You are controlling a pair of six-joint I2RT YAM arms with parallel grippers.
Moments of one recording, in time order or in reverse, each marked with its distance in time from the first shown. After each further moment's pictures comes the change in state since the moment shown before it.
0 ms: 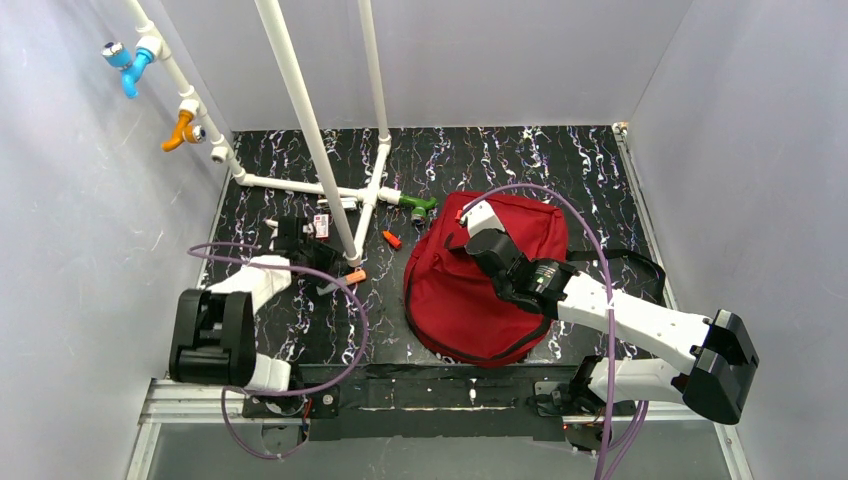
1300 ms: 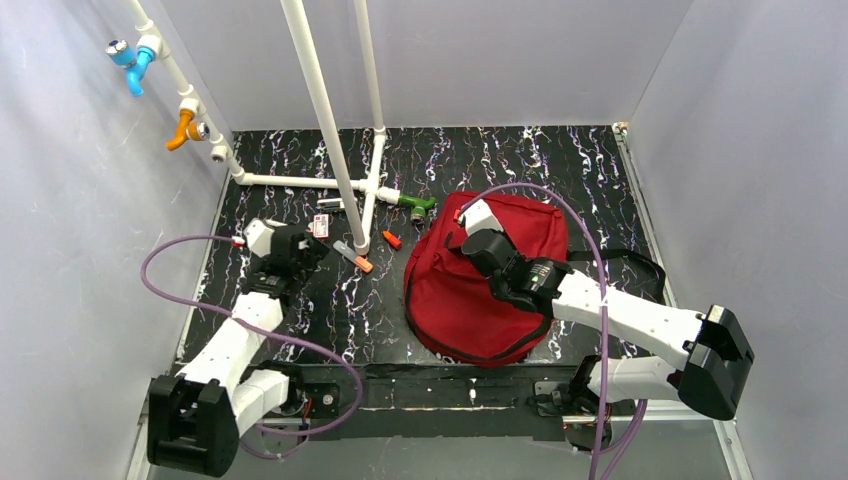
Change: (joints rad) left arm -0.166 -0.460 -0.107 -0.096 -0.542 0.227; right arm 0.002 0.031 0.005 -0.002 0.042 0.004
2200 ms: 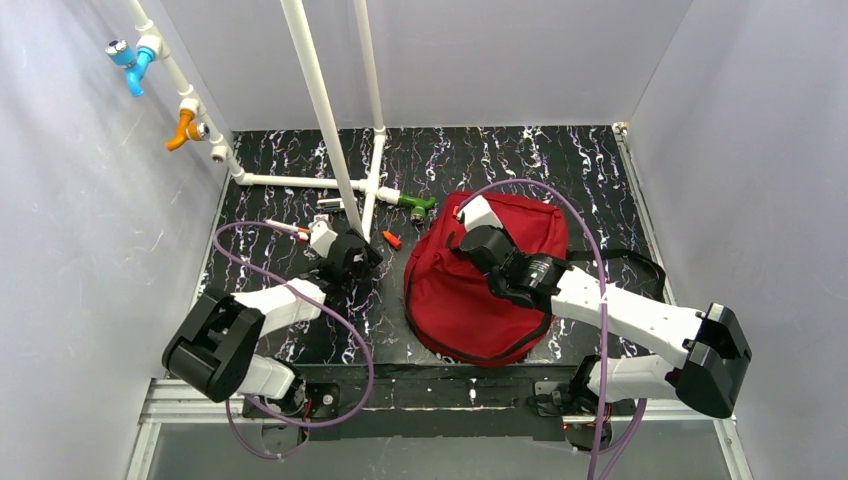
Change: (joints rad) left arm -0.276 0.387 -0.076 0.502 0.051 -0.082; right arm 0.000 0.014 0.042 -0.039 0.021 0.003
